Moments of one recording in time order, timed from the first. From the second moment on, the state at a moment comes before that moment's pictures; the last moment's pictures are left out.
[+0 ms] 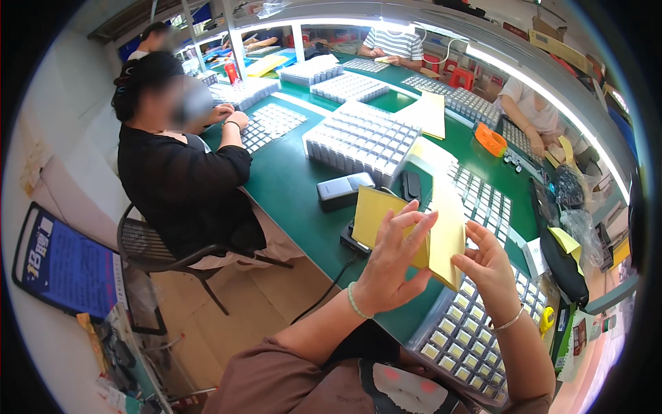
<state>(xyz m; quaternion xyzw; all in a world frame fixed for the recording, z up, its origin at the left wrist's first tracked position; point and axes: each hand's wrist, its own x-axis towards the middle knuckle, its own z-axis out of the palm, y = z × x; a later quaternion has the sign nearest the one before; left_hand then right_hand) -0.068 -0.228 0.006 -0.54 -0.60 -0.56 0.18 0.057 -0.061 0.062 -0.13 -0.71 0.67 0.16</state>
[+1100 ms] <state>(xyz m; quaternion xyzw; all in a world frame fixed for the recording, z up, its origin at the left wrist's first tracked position) -0.067 -0.239 0.058 -0.50 -0.60 -0.63 0.01 0.076 -0.065 0.092 0.03 -0.89 0.29 0.36</state>
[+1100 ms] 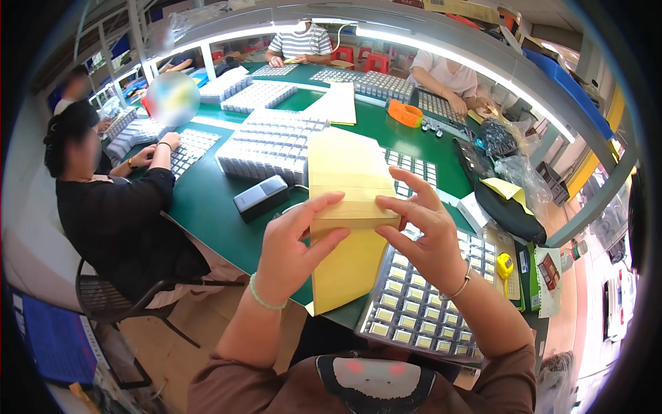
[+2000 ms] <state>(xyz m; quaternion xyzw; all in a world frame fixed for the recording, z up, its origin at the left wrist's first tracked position) -0.073 -0.194 0.035 -0.33 -0.53 -0.75 -0.22 0.069 -0.038 0.068 0.03 -0.88 -0.02 0.47</state>
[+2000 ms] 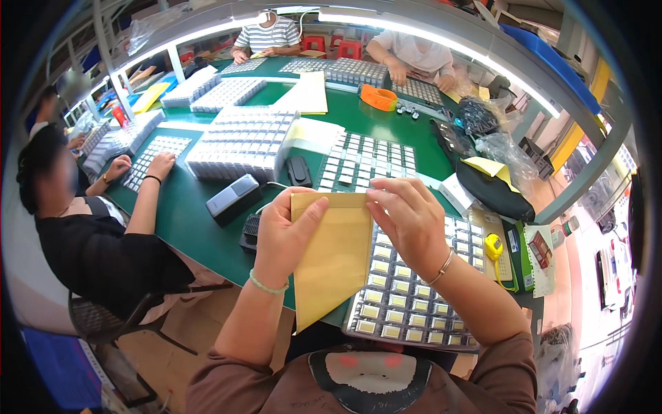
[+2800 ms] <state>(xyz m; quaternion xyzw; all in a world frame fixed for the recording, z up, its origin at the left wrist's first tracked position) -0.122 -0.156 0.009 -0.38 -0.63 -0.67 -0.15 0.101 -0.018 0.081 -0.10 -0.82 0.31 0.48</state>
